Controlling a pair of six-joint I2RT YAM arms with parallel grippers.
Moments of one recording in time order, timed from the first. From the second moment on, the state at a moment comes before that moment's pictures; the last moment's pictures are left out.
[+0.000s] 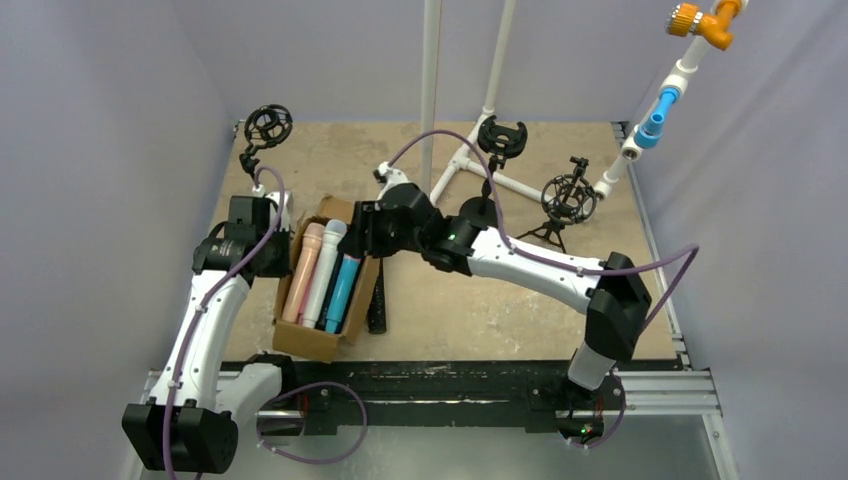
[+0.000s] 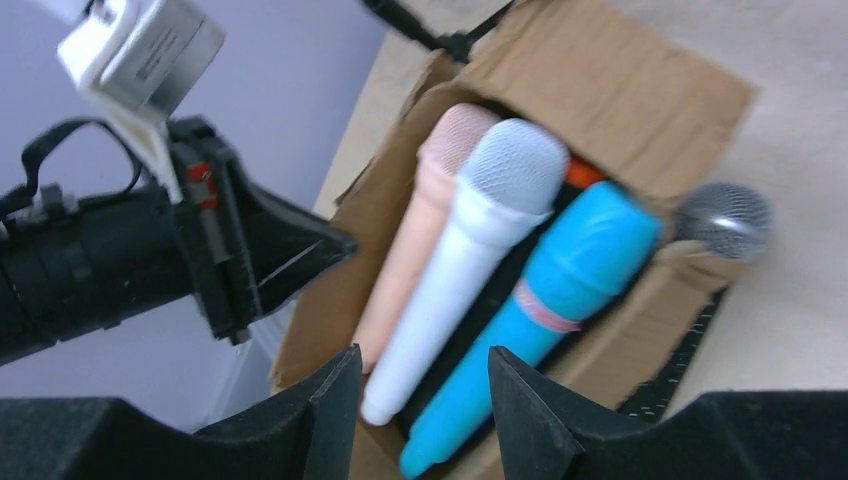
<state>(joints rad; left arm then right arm) -0.04 0.99 0.96 -0.96 -0.03 -0.05 0.99 1.66 1.40 -0.20 0.00 0.78</state>
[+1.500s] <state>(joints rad) -0.03 0.96 0.96 -1.01 -0.03 -0.07 1.07 2.05 1.59 -0.05 -0.11 0.96</state>
